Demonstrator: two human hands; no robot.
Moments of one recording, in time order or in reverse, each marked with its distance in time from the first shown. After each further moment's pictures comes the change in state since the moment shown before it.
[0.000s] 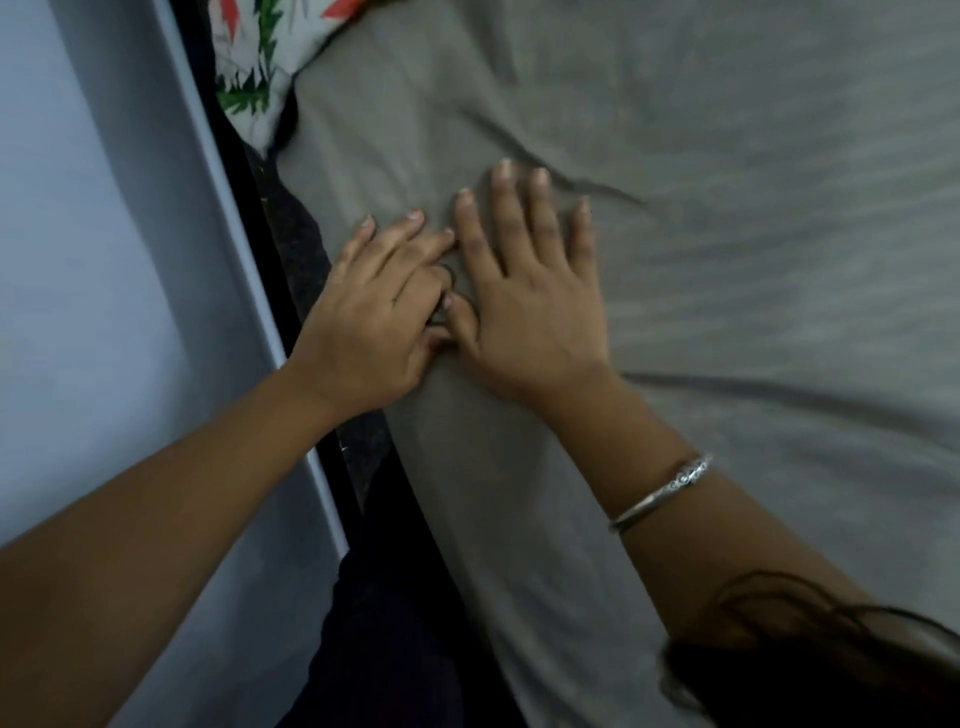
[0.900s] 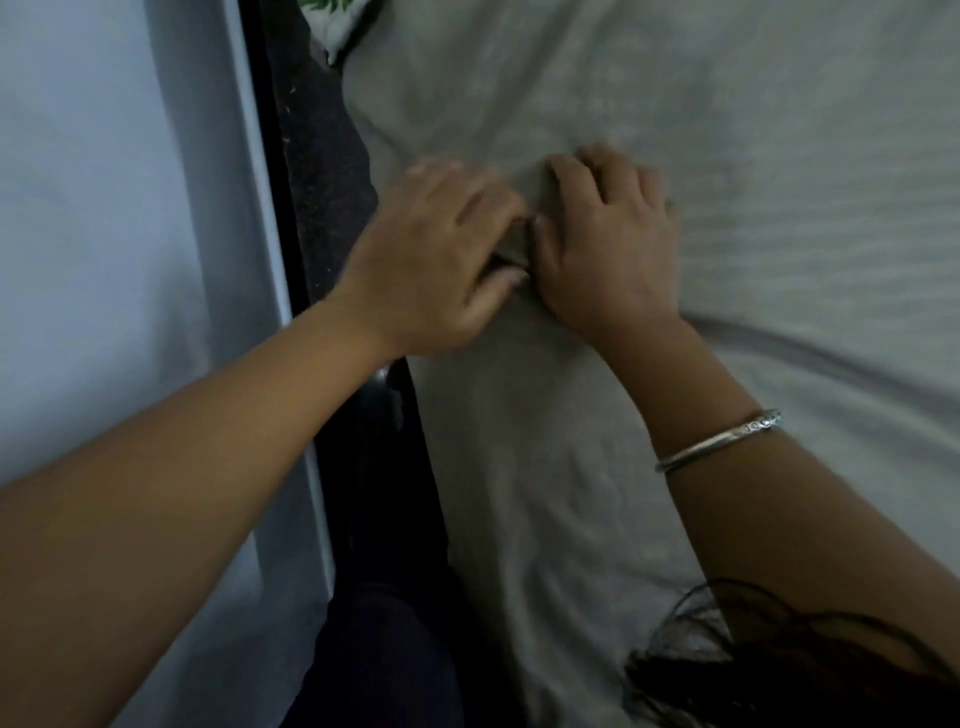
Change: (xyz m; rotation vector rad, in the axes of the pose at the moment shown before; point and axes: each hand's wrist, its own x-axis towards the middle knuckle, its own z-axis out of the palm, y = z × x) left_hand -0.027 0.020 -0.011 -0.045 0.108 -0.044; right_hand -0.020 -0.006 -0.011 0.062 0.126 0.049
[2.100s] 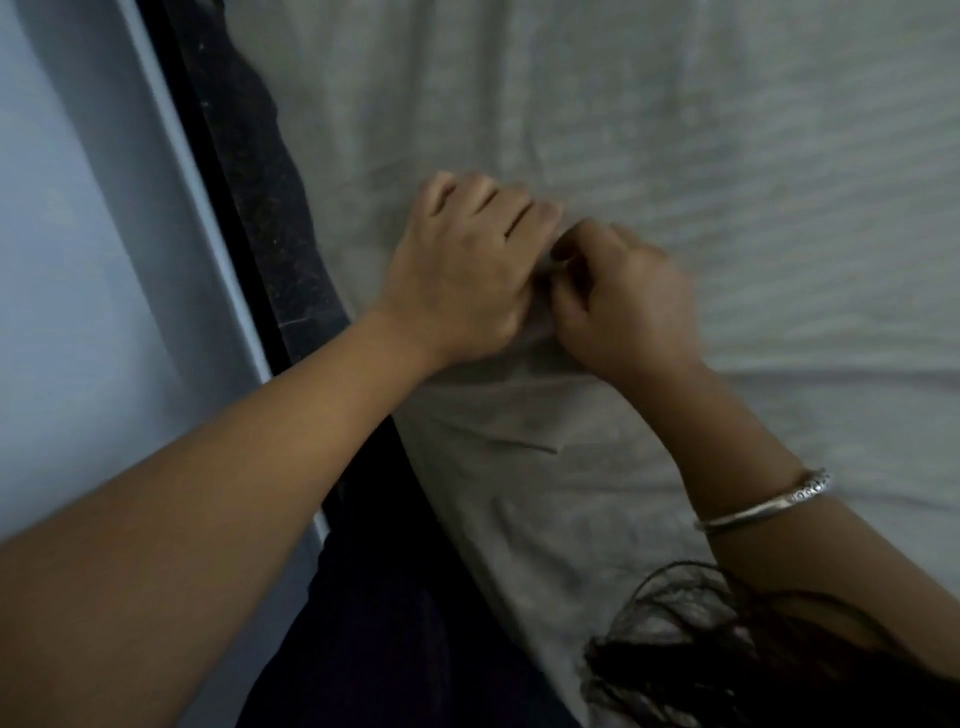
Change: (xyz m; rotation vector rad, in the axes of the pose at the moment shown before) left_hand 0.008 0.098 0.015 0.001 -0.109 0.050; right_hand -0.103 0.045 -0.038 0.162 -0.090 0.164
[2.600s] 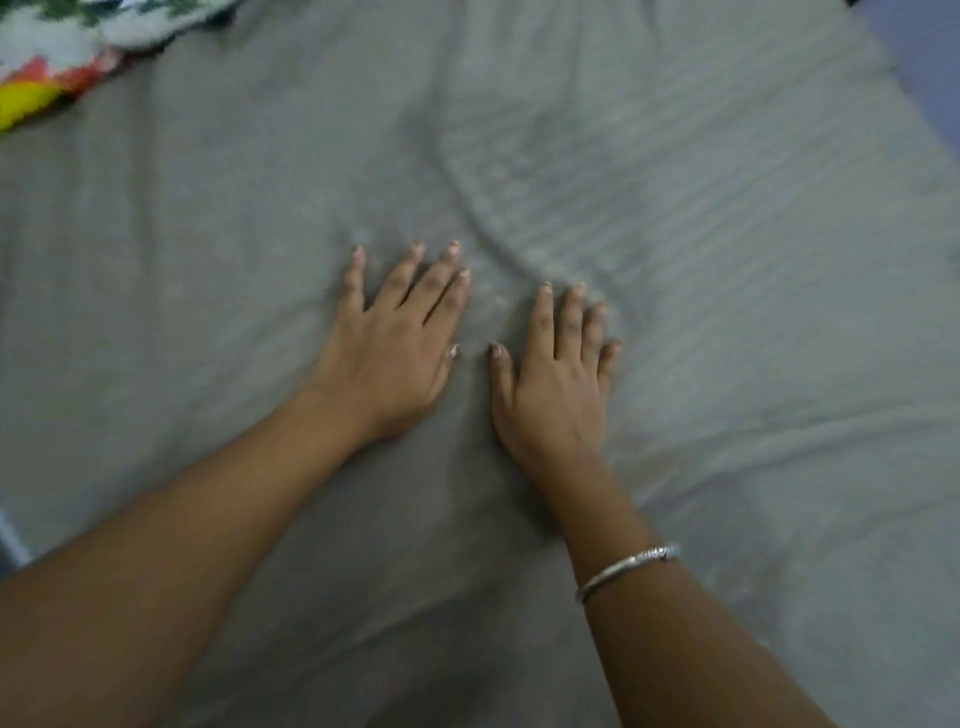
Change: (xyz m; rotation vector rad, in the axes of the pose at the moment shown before) left_hand 0.179 0.050 0.062 0.198 -0.215 0.181; right_hand 0.040 0.143 -0.030 -0.133 0.064 0.590
